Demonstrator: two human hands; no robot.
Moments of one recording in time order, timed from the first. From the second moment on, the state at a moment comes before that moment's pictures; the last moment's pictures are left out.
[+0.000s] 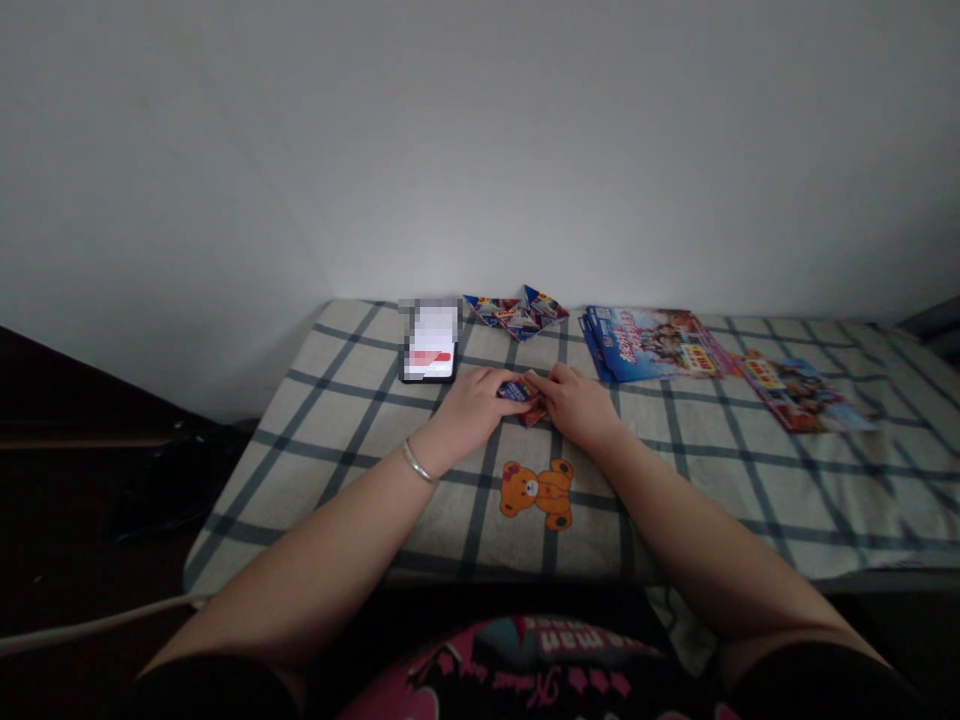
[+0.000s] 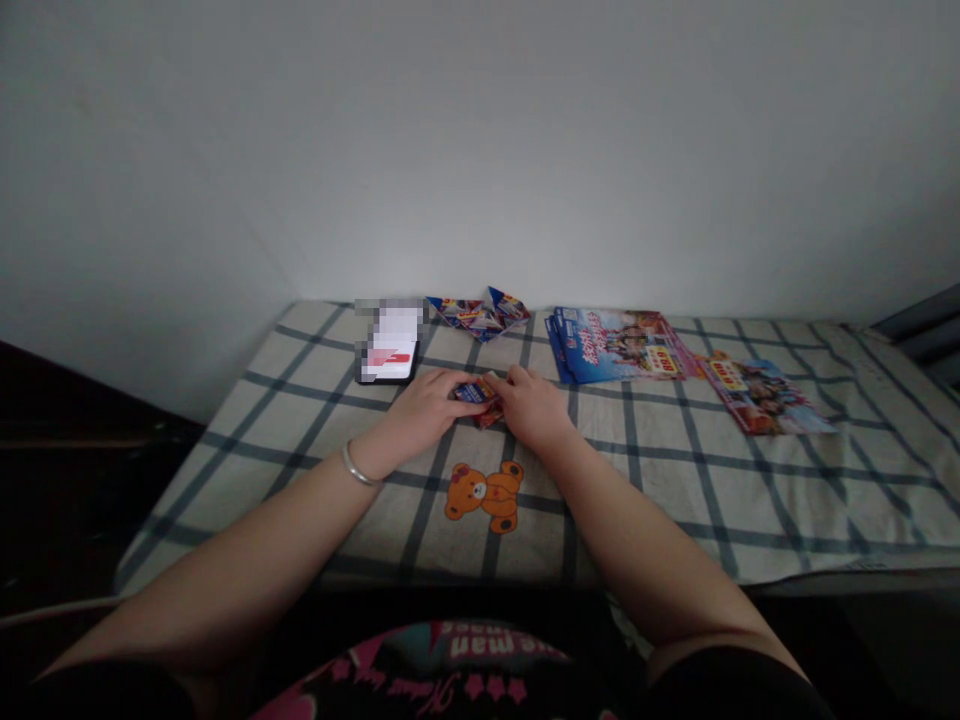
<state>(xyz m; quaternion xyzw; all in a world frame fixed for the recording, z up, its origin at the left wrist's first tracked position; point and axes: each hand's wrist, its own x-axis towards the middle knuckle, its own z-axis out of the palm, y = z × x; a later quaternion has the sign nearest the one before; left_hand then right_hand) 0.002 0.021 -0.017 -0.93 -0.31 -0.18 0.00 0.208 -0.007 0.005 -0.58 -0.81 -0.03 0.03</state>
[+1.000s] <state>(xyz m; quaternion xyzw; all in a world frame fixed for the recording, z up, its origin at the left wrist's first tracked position) -0.005 -0.008 0.014 -0.92 -0.37 -0.14 0.03 0.207 -0.006 0.006 -0.60 -0.80 -0.02 0.02</state>
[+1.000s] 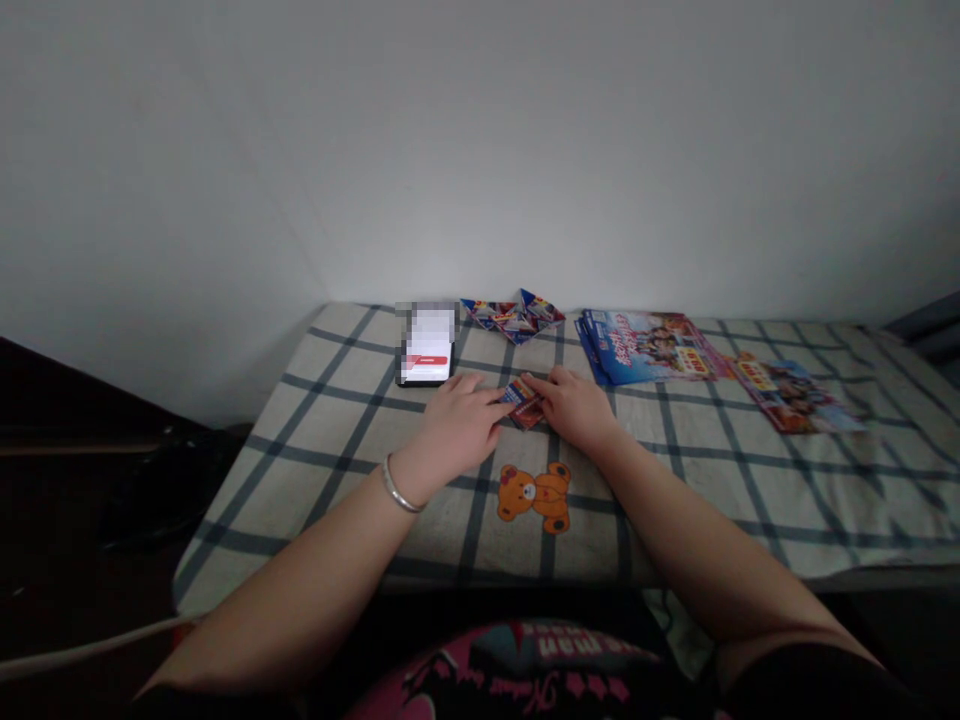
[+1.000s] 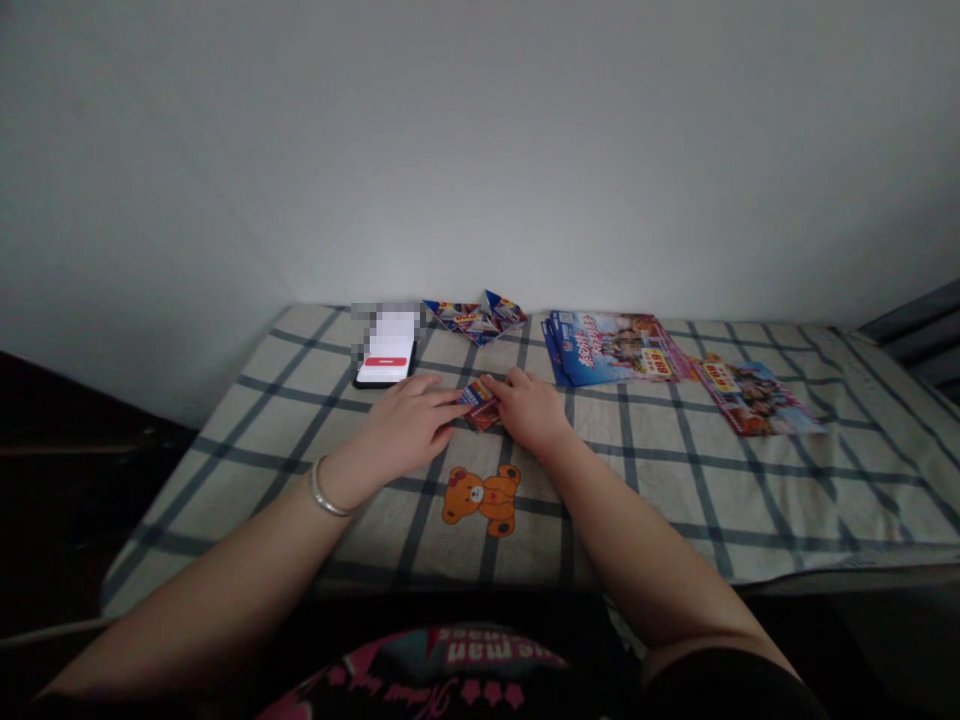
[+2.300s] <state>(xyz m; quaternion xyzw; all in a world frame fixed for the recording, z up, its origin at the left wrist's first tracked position) -0.006 0.000 -0.002 -0.92 -0.36 -0.16 0.05 0.223 -0.013 -0.004 -0.36 -0.91 -0.04 0.20</state>
